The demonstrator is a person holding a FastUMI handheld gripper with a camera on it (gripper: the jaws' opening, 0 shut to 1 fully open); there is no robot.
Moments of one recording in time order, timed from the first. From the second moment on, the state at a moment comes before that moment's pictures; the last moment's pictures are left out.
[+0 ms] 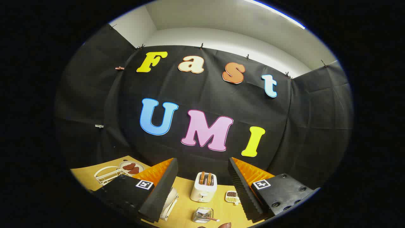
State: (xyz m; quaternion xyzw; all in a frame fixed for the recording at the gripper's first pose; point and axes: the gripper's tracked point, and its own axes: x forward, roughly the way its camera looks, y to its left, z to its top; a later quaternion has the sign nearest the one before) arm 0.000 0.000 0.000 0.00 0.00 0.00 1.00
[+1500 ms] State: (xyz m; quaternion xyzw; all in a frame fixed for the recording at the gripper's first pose) arm 0.075 0.101 -0.187 0.01 0.30 0.04 0.95
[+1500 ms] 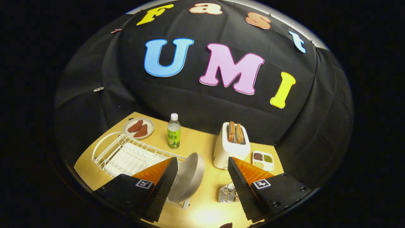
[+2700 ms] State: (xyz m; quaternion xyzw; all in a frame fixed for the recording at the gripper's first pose) arm 0.130 0.116 -0.220 -0.12 0.32 -0.07 0.94
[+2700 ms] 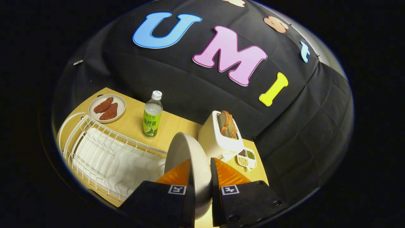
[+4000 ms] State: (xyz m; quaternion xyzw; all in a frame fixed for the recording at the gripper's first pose) arm -0.105 0.057 -0.260 0.20 0.38 0.08 0.90
